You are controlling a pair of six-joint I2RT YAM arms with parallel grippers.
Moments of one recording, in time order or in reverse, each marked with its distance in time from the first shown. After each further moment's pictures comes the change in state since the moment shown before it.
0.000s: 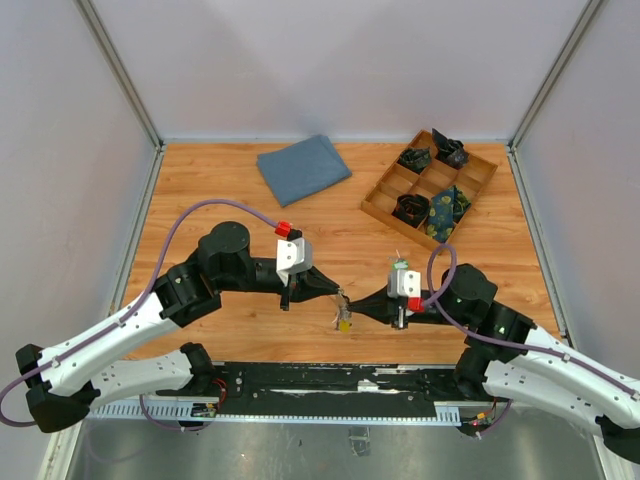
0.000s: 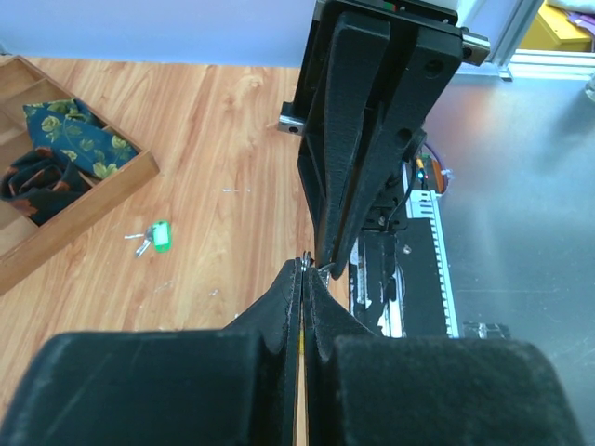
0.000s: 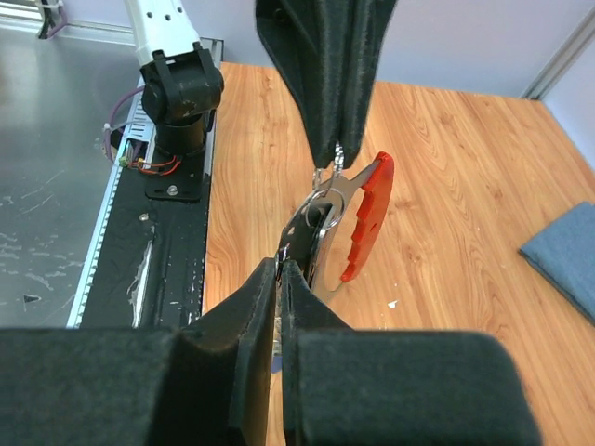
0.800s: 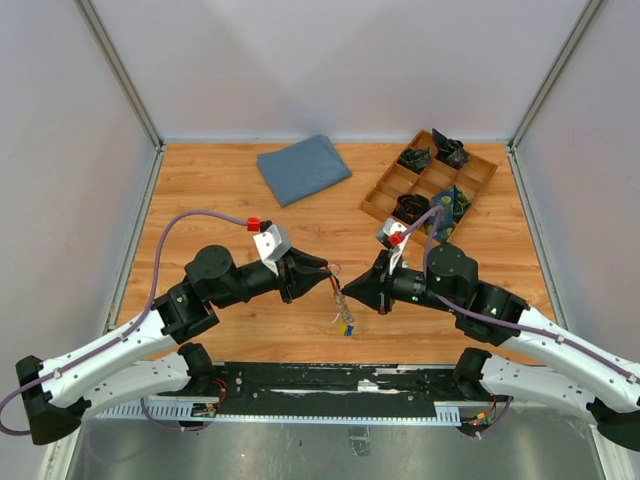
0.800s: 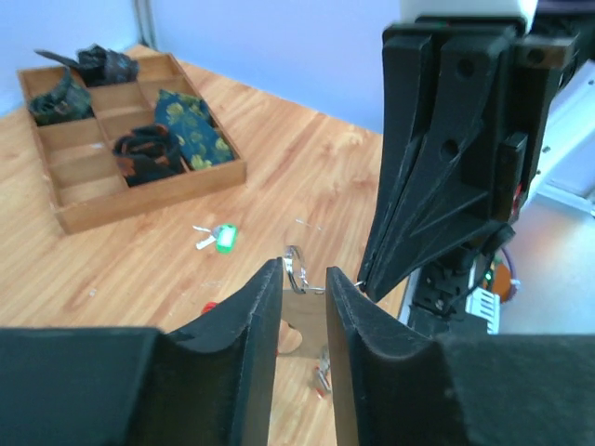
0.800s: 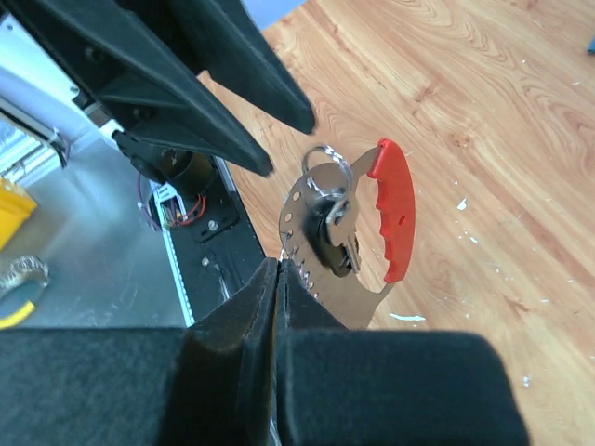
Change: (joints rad) left arm 0.000 -0.116 -0.239 0.299 -0.336 -0.217; right arm 0.000 0.183 0.232 -0.234 0.266 0.521
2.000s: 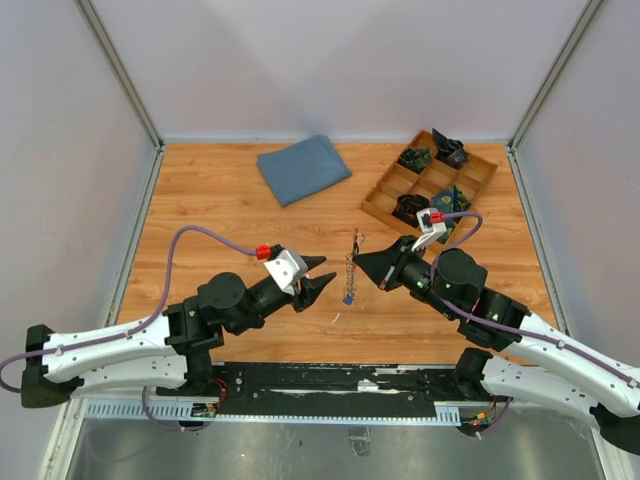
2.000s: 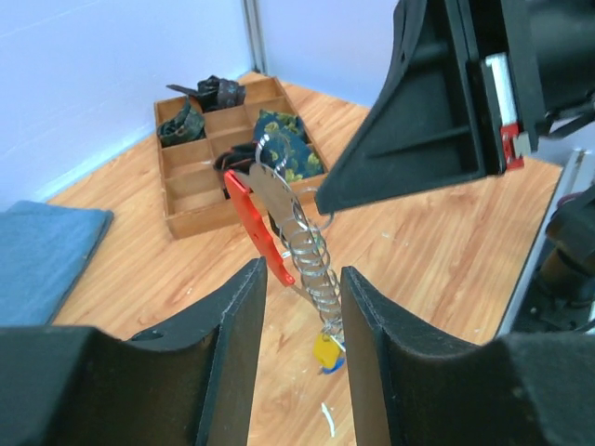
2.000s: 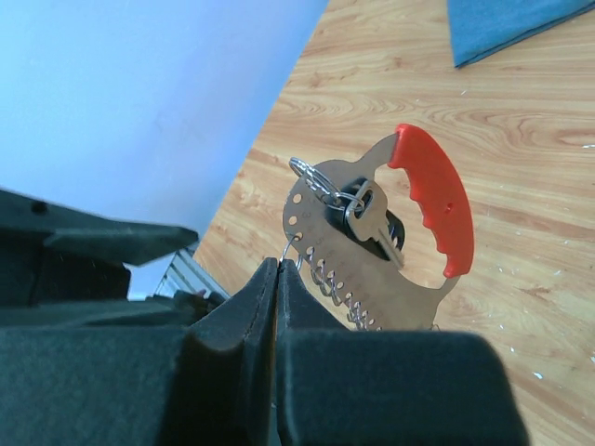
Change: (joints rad) left arm -0.275 -0.024 -0.034 0.080 -0.522 0.172; right arm 0.000 -0.053 -0.100 0.179 0.422 0.453
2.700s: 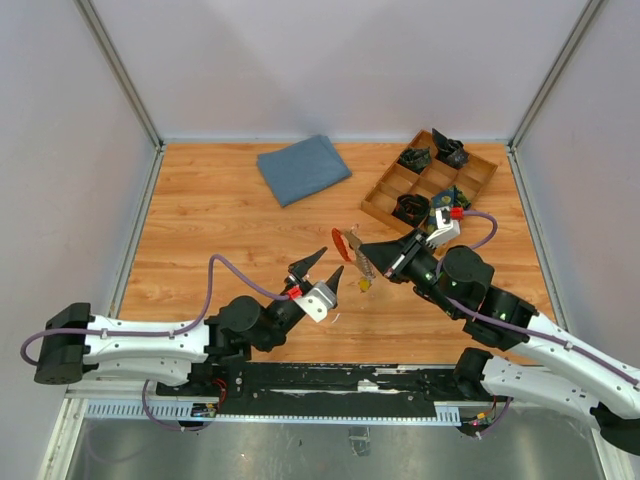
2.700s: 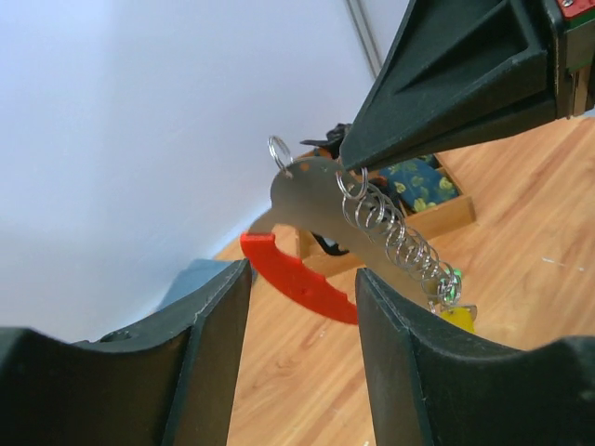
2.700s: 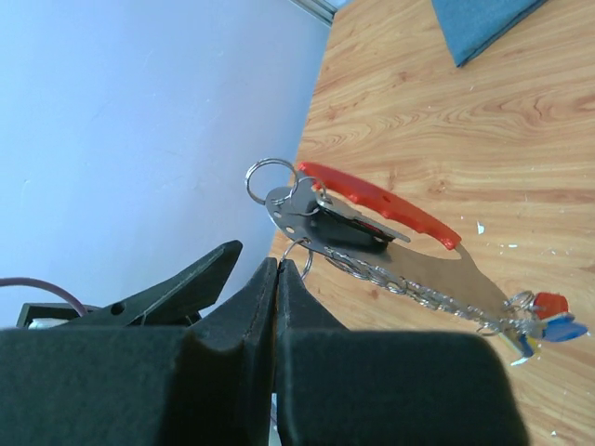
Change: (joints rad) left arm -0.173 0.202 -0.166 0.553 -0.323 0.533; right arm 0.000 -0.016 0.051 -0.058 0.141 0.262
